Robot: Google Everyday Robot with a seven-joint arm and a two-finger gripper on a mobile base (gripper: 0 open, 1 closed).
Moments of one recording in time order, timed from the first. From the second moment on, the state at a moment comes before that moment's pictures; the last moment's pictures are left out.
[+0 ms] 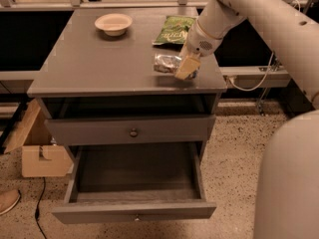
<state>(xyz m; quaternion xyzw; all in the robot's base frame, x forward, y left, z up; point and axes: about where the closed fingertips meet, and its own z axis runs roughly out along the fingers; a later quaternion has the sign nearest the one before) 0.677 -0.069 0.853 -0.67 0.71 0.10 0.21</state>
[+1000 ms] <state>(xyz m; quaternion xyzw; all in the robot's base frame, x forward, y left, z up) 0.600 -0.172 0.855 -0.55 0.80 0.07 0.21</state>
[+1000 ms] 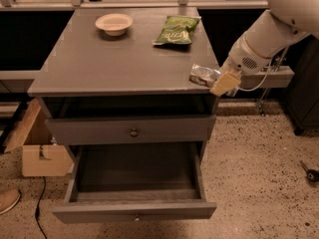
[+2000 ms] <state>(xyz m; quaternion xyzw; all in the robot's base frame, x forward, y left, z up) 0.504 -0.132 0.752 -0.49 0.81 0.26 0.18</state>
